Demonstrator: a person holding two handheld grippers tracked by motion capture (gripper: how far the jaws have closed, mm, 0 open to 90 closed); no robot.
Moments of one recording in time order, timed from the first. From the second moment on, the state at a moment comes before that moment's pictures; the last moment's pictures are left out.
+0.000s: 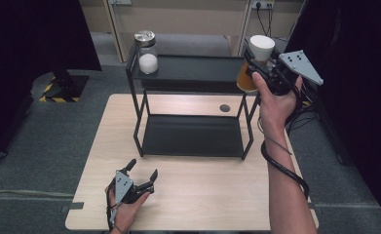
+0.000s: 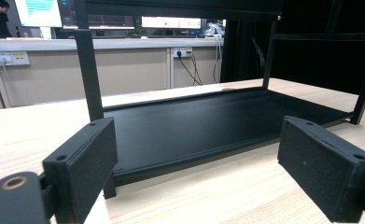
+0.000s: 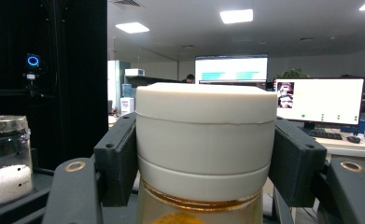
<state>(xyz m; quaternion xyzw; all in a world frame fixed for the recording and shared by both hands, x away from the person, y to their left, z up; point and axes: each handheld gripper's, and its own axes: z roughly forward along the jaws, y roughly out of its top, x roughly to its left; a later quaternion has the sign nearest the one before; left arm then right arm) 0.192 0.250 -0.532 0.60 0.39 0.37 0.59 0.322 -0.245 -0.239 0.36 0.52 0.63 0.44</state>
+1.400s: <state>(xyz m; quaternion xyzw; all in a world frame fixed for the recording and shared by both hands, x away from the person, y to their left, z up) 0.192 0.250 -0.533 0.60 0.39 0.37 0.59 0.343 -0.239 -0.229 0.38 0.52 0.63 0.44</state>
